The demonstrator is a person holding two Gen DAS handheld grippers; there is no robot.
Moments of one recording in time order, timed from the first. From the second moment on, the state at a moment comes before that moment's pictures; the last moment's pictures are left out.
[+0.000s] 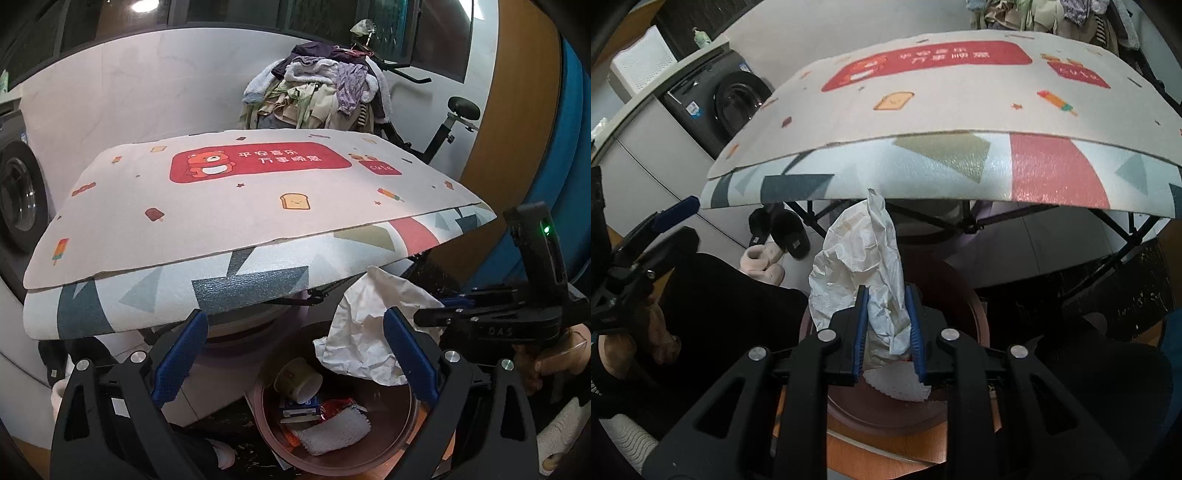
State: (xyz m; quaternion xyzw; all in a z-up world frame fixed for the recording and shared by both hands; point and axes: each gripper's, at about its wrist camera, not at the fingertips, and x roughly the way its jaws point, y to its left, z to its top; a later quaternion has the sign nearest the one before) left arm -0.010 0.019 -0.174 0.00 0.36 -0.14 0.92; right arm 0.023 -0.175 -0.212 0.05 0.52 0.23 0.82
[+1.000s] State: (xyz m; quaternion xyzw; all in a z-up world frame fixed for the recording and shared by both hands) left arm 0.001 0.020 -0.040 0.06 0.24 0.00 0.97; right arm 0.043 -0.205 -0.048 0.00 0.35 0.13 0.93
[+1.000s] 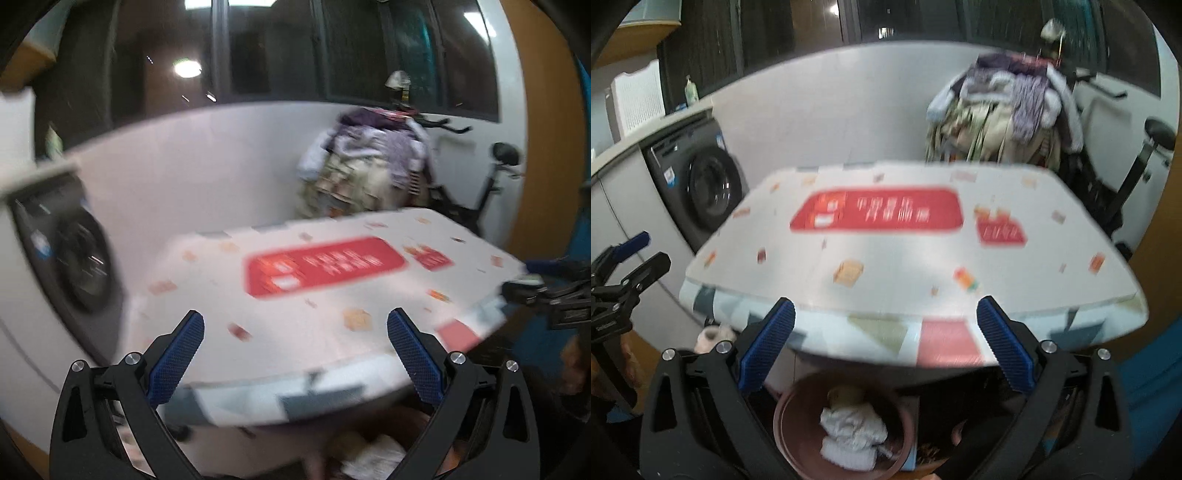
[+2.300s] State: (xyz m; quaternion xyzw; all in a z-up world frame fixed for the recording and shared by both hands) left arm -0.032 0.008 0.038 0.06 0.20 -0.01 0.98; right arm 0.012 -0.194 0.045 -0.04 0.25 0.14 0.96
